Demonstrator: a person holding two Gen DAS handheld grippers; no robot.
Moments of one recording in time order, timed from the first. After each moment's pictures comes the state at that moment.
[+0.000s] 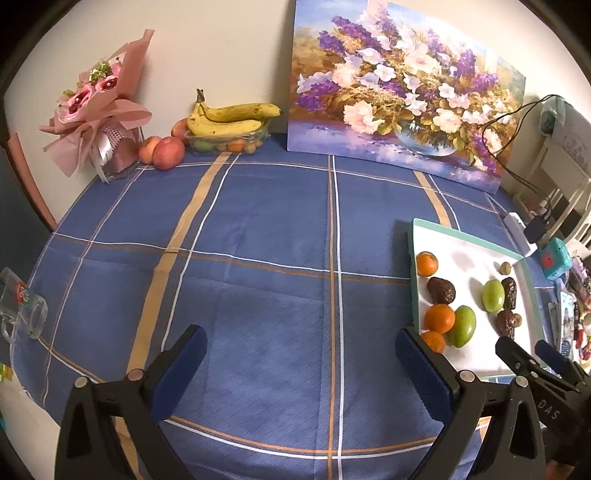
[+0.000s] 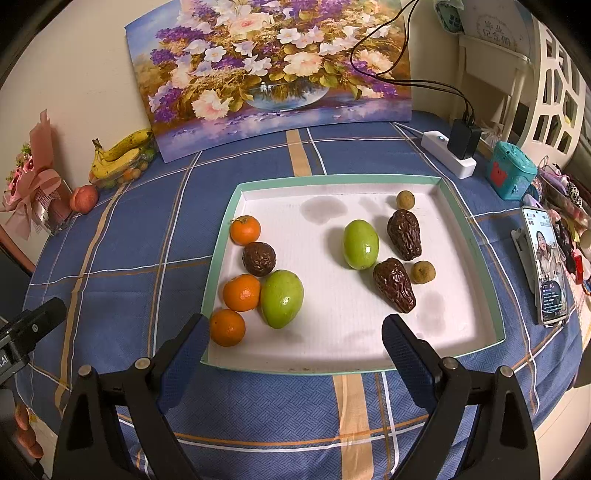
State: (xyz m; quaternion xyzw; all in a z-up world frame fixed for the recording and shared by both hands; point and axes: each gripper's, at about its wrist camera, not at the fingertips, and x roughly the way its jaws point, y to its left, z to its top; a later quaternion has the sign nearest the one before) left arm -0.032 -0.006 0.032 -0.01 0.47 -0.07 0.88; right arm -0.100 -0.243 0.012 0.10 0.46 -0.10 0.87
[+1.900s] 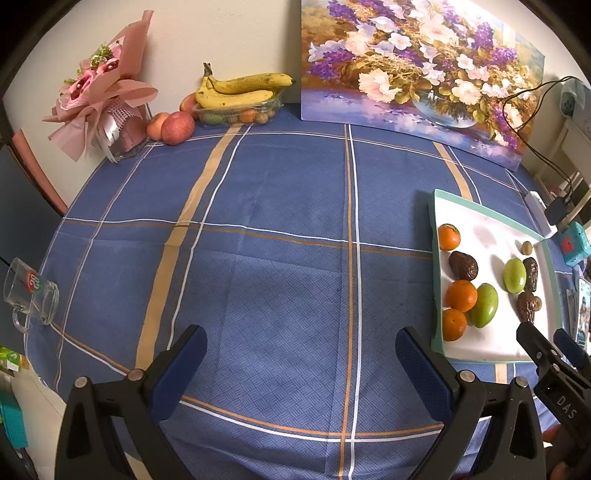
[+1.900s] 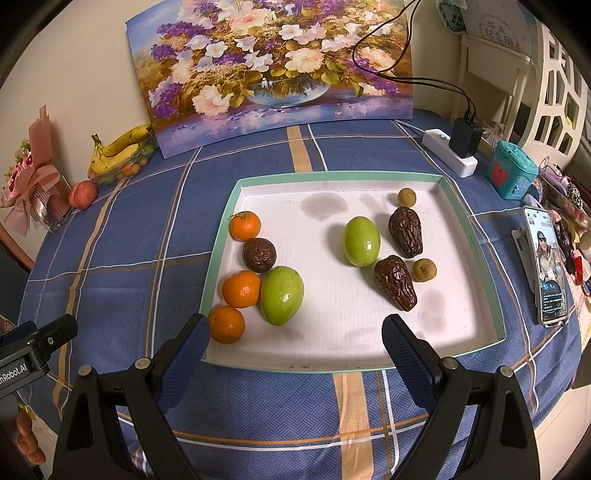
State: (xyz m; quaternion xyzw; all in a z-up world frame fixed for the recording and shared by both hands) left arm -0.026 -0.004 0.017 0.01 0.52 -0.05 0.85; right arm -0.099 -0.241 0.010 0.10 0.47 -0.10 0.87
